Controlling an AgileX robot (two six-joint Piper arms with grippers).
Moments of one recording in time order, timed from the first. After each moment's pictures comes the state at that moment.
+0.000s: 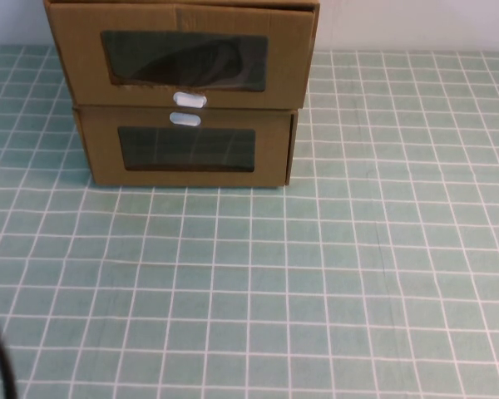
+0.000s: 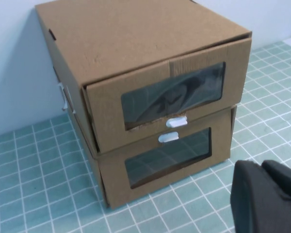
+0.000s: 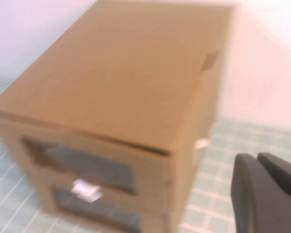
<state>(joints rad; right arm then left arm) 0.38 1.32 -1.70 0.05 0.77 0.03 -0.18 0.64 -1.08 -0.31 0.86 0.38</state>
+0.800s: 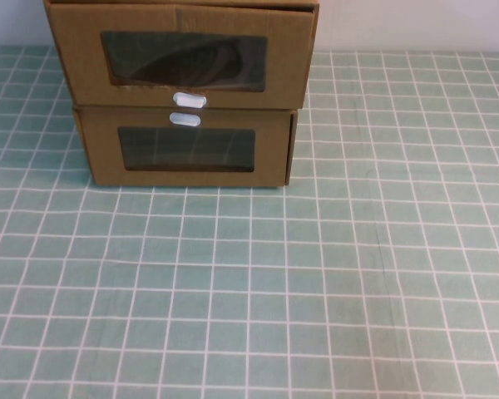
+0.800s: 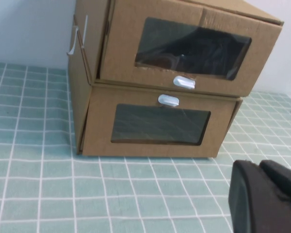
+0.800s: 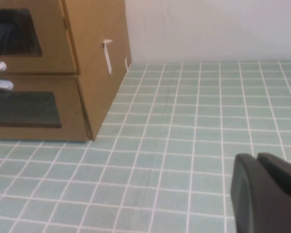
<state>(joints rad) 0.23 0.22 -0.39 -0.08 0.43 0.13 -0.18 0.16 -0.45 -0.32 0.57 0.06</state>
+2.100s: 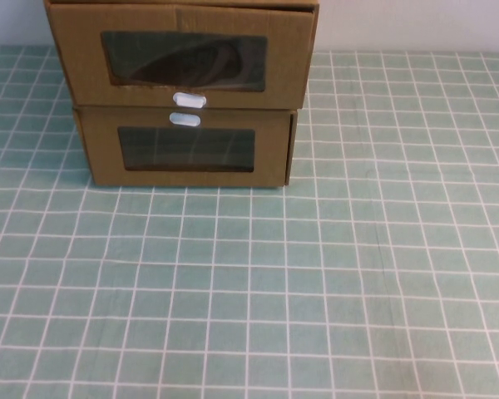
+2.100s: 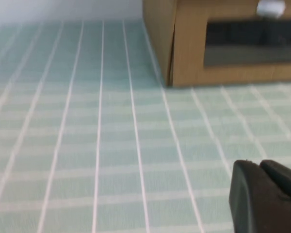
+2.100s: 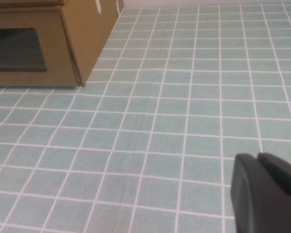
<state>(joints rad) 0.23 0.13 -0.23 -0.07 0.47 0.13 -0.18 -0.01 -0.06 0.04 0.40 -0.04</state>
